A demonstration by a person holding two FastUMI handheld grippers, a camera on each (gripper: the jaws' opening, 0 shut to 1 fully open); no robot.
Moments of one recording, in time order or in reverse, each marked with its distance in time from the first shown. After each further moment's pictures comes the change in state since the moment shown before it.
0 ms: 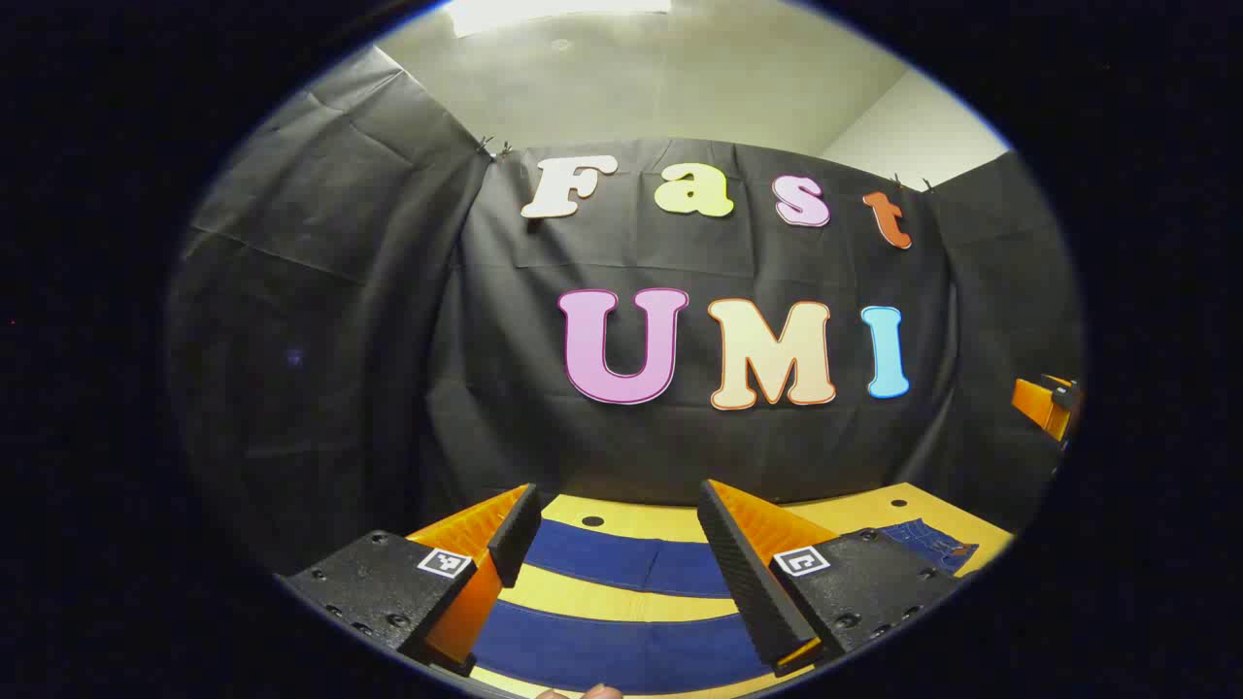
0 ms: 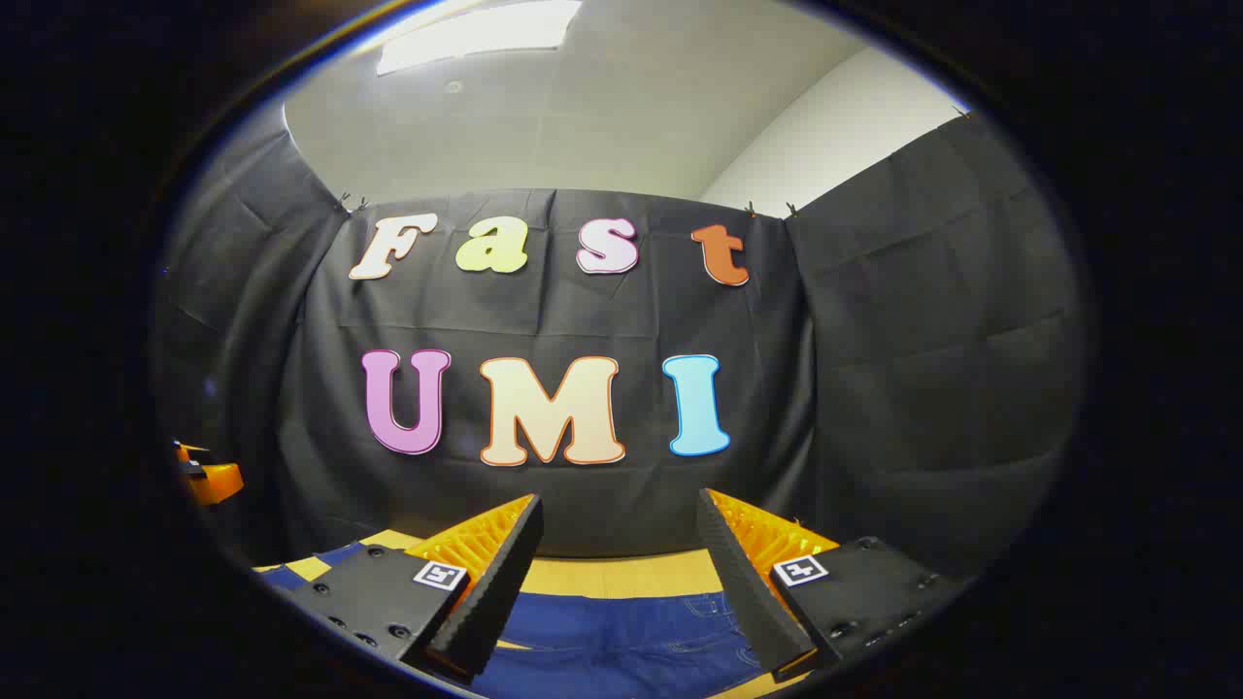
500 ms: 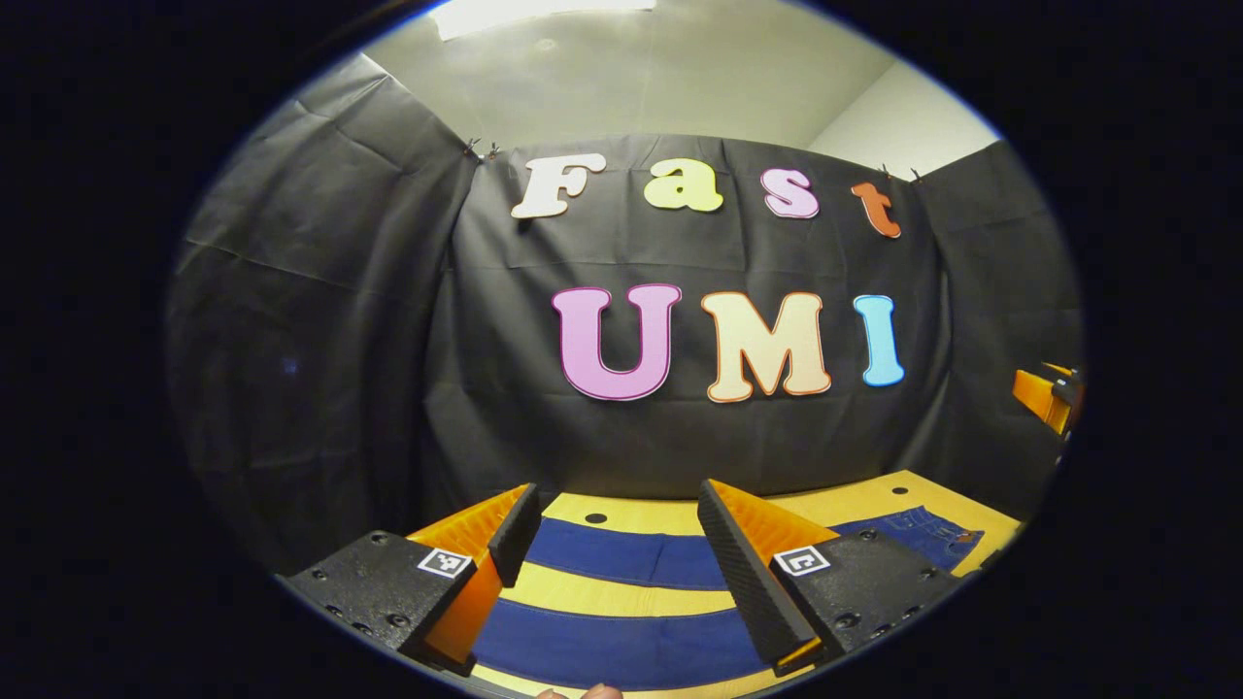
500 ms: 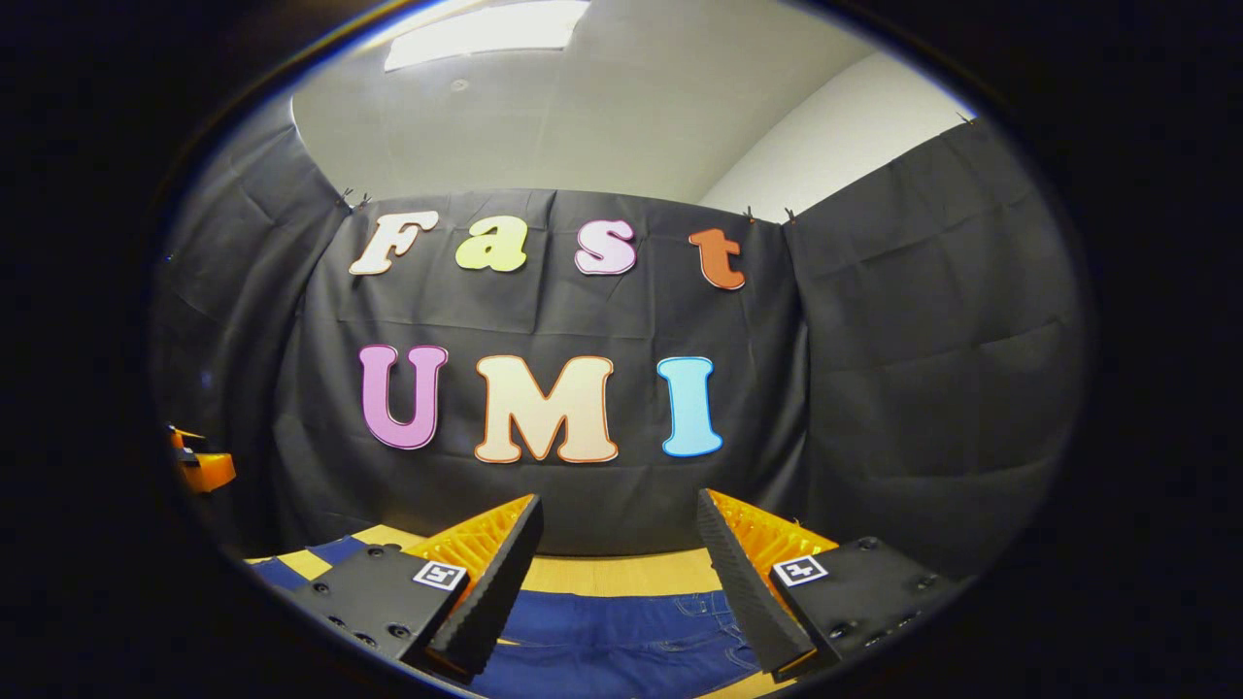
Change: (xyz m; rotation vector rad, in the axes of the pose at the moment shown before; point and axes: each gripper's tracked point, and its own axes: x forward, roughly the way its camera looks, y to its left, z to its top) left arm -0.008 0.004 0.000 0.036 0.008 -0.014; right arm -0.008 -0.002 -0.001 -0.015 -0.003 -0.004
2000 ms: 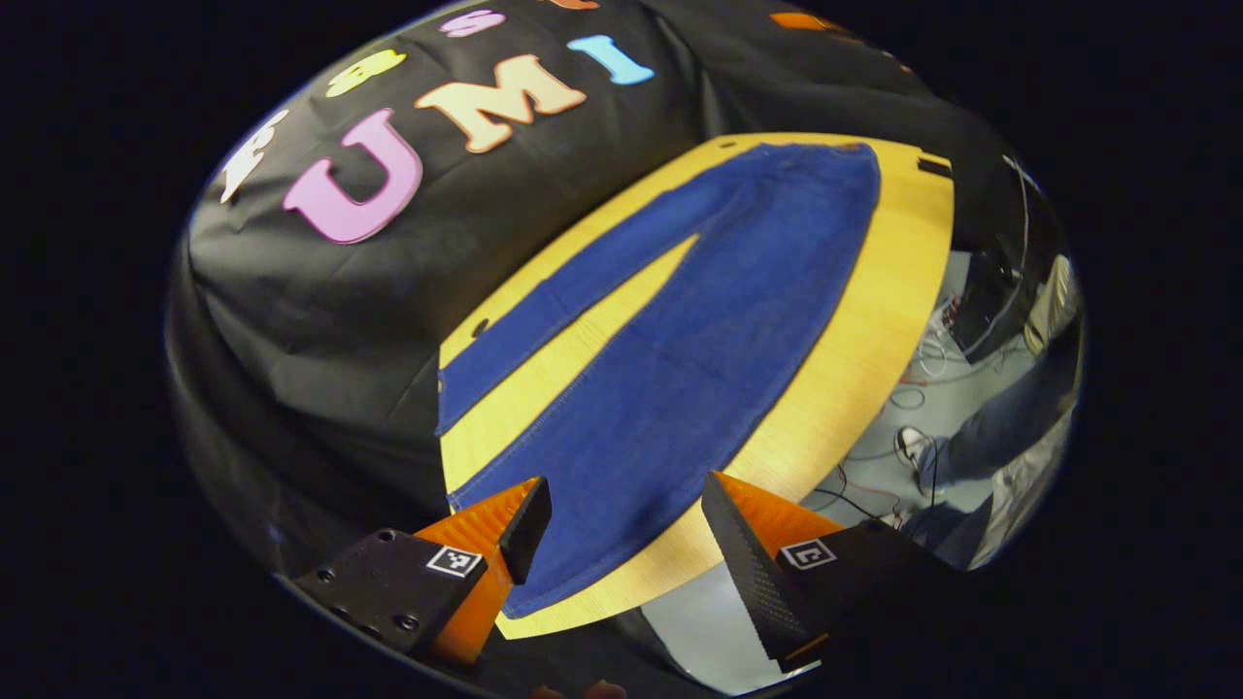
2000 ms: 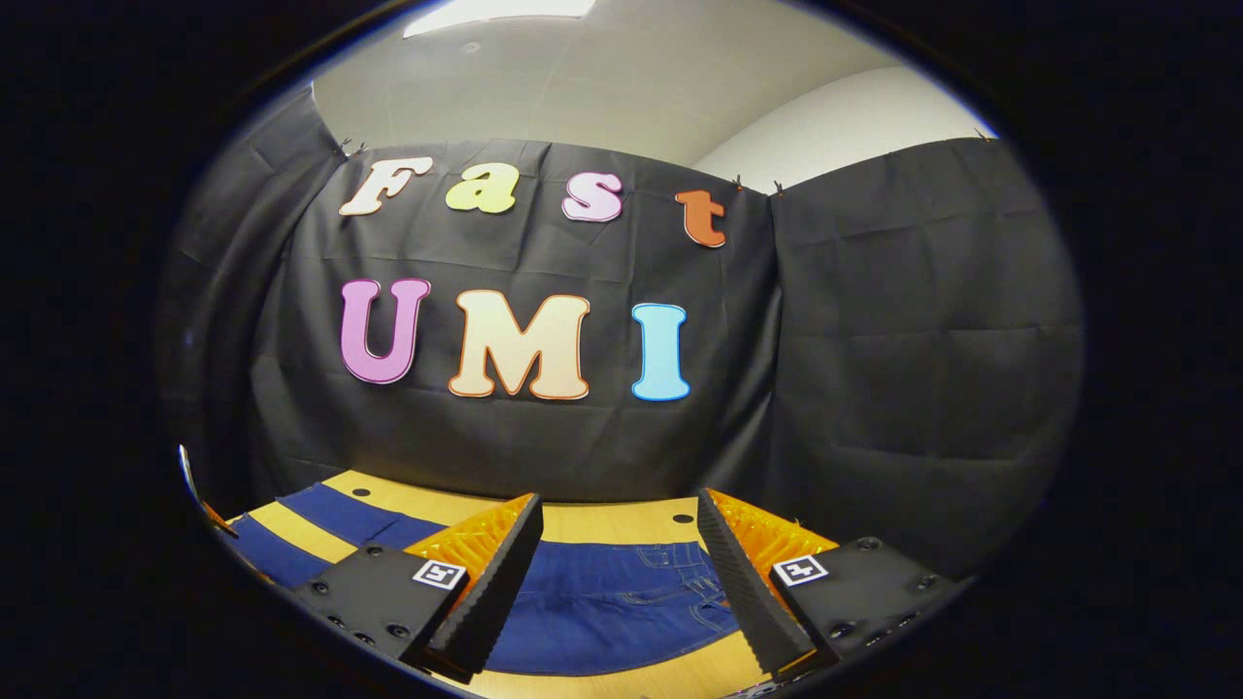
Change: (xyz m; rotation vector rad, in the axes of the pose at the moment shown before) left arm -0.076 0.047 -0.292 0.751 0.671 -0.556; right arm -0.045 -0.023 -0.066 -0.102 0.146 -0.095
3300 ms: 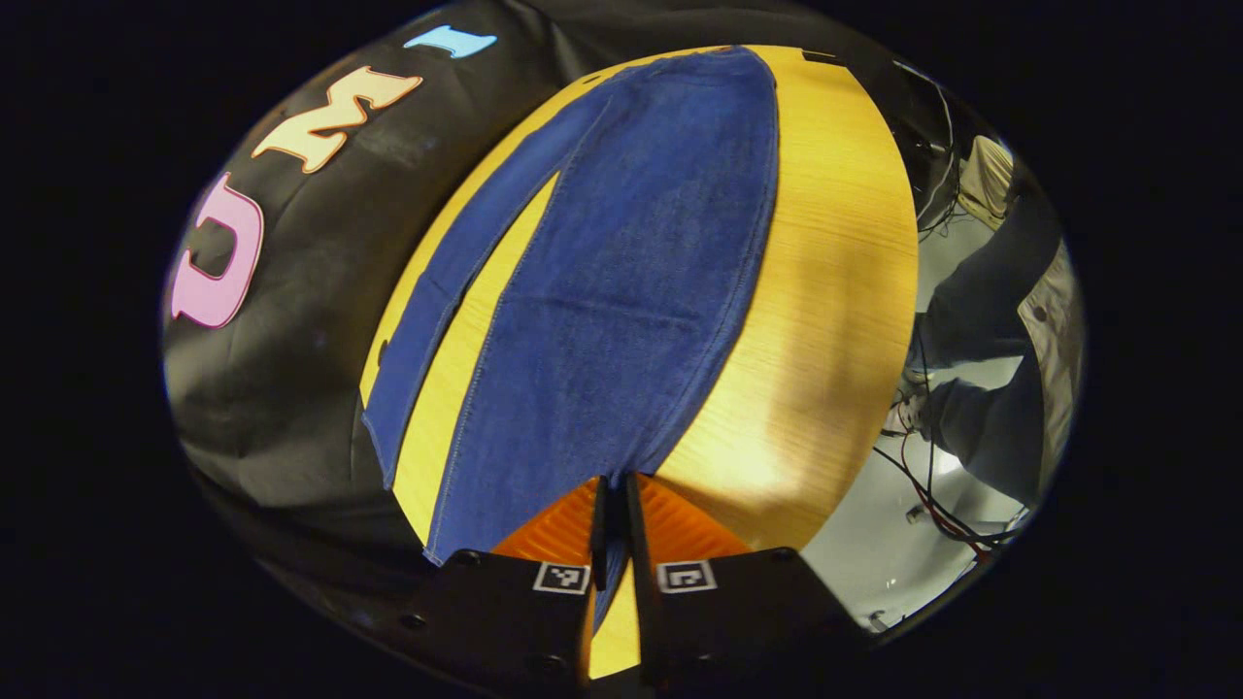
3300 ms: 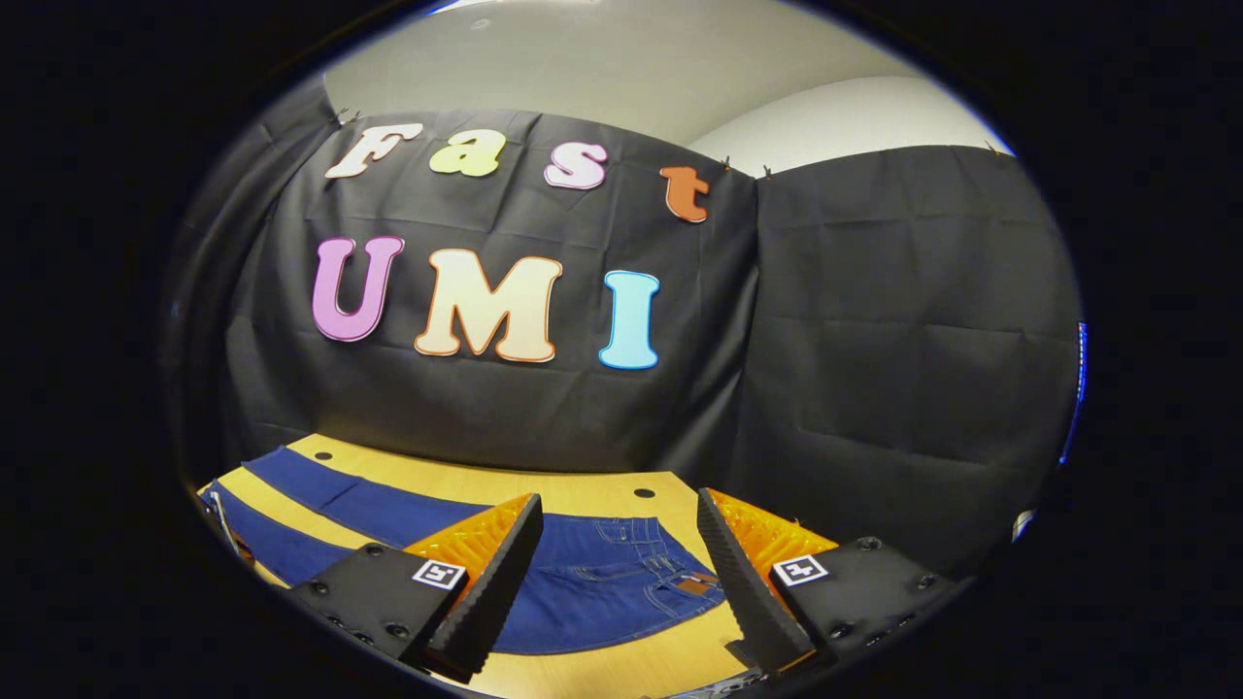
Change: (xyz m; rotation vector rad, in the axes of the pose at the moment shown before) left arm 0.073 -0.020 -0.024 0.303 0.161 -0.165; right arm 0.010 -0.037 -0.048 -0.078 0.093 -0.048
